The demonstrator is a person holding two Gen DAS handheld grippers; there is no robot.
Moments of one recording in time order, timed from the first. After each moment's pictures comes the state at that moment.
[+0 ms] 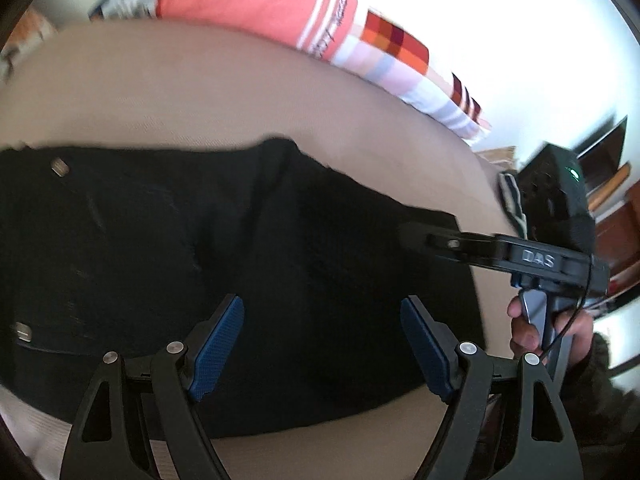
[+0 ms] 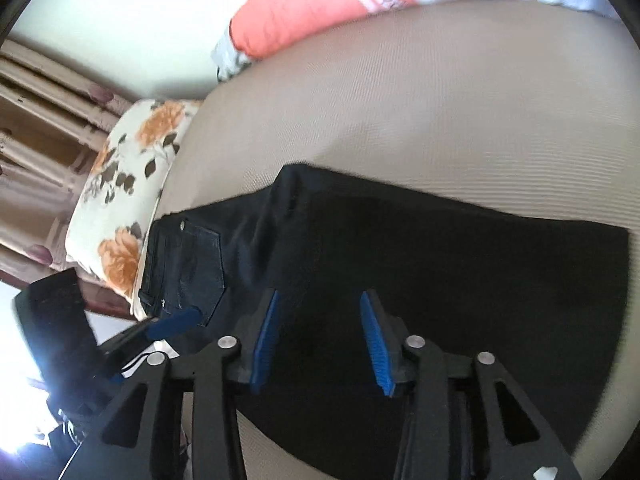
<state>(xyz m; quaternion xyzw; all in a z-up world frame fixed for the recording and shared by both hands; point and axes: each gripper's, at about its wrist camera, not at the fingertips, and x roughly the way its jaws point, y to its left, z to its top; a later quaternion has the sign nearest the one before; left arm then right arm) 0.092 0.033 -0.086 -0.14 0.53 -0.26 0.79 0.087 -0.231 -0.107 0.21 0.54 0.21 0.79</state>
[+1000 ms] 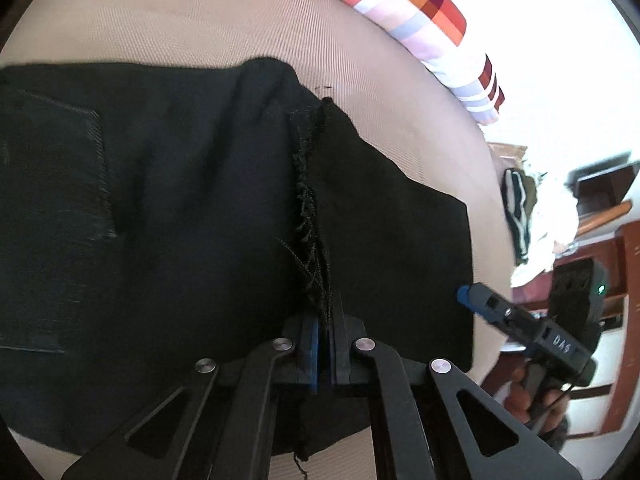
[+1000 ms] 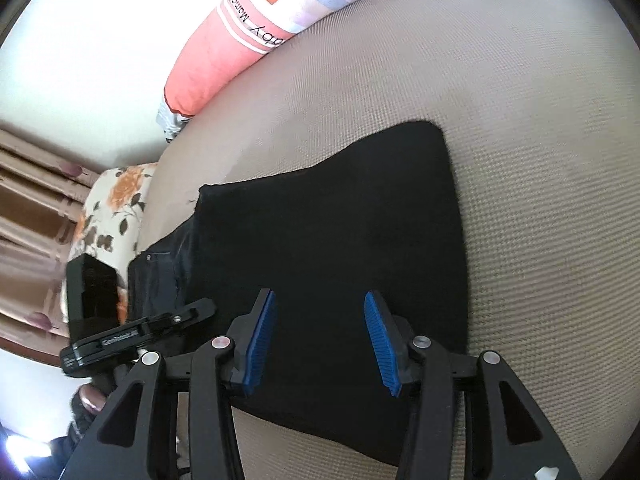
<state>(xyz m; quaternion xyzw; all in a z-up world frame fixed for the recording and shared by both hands) 0.118 -0.015 -0.121 -0.18 0.60 -0.25 0.73 0.015 -0.320 -0.130 0.29 0.51 0.10 0.80</state>
